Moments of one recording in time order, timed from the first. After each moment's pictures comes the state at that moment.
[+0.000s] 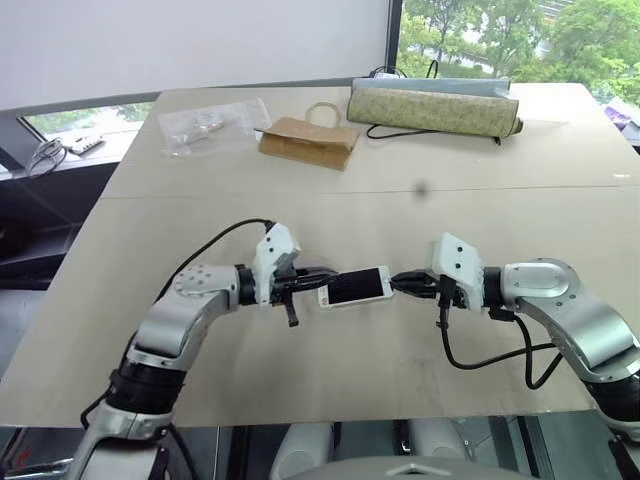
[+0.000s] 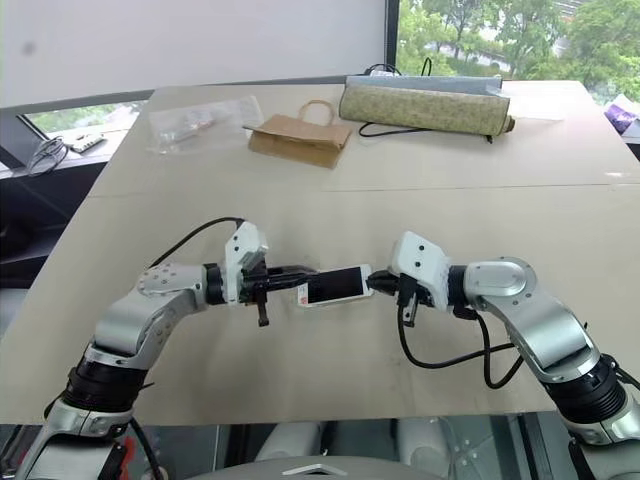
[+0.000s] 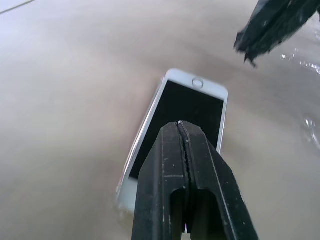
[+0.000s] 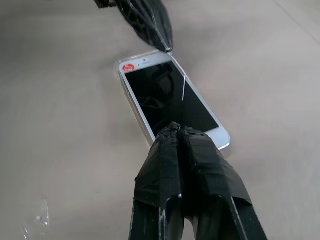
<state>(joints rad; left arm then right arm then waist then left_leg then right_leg) -0.31 0.61 -0.13 -0.17 -0.43 0.54 -1.01 -0.33 -0.69 0.25 -0.49 0.29 0.66 0.89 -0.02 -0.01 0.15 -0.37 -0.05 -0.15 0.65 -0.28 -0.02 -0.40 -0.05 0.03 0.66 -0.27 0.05</state>
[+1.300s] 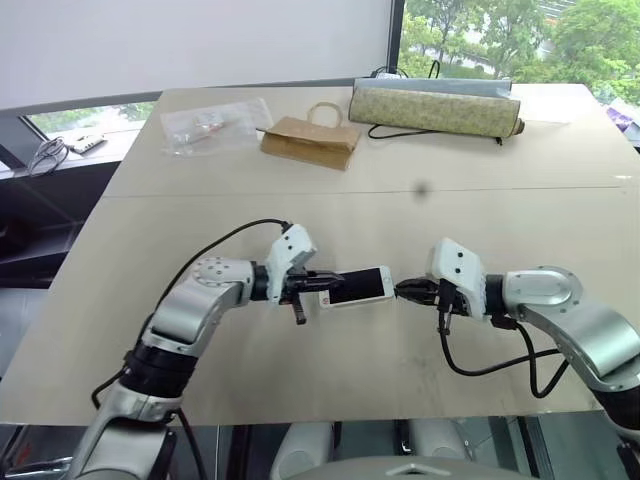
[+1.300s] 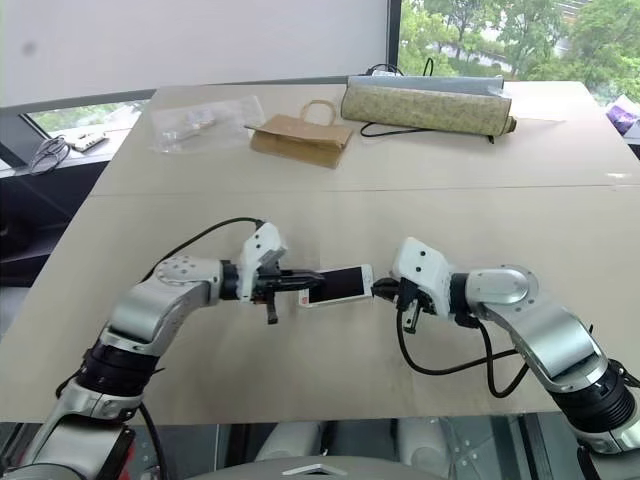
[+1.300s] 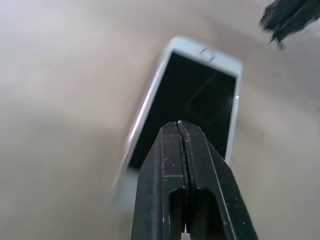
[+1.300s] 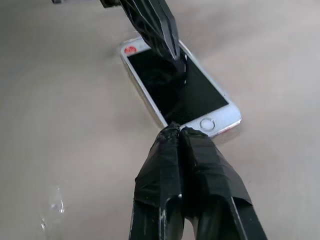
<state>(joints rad) -0.35 0.65 -0.16 -0.14 -0.37 0.65 -1.01 -0.32 -0.71 0.26 -0.54 0.34 0.76 0.84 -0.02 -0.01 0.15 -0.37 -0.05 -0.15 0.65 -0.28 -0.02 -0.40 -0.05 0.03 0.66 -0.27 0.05</state>
